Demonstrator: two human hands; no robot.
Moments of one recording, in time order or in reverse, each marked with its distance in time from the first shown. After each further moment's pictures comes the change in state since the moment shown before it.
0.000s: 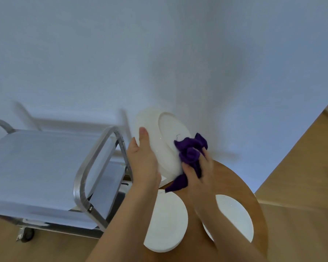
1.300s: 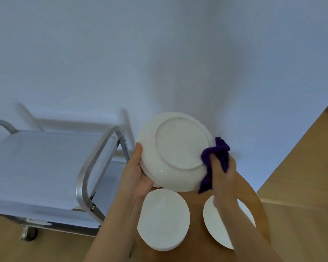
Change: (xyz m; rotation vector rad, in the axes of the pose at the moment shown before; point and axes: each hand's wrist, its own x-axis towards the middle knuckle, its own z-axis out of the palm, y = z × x) left_hand 0.022 -0.019 -0.051 -0.390 -0.446 -0.389; right_hand 0.016 0.001 -0.033 0.216 0.247 0.301
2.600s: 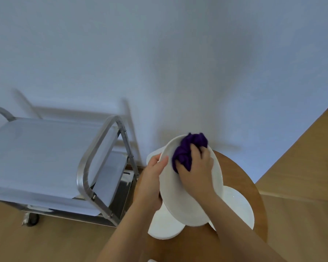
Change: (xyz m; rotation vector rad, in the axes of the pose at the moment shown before) left_hand -0.020 -0.037 -0.009 0.540 0.122 -0.025; right_hand -0.007 0.034 0.039 -0.914 -0.222 -0.361
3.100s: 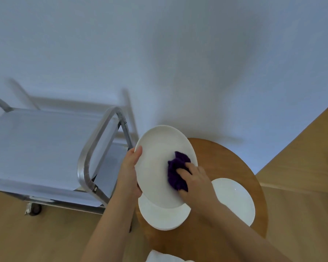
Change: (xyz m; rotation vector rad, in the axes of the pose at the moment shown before) left_hand 0.015 0.007 -0.053 -0.228 0.042 0.019; right_hand -0.030 0.040 0.020 -0.262 -0.305 -0.306
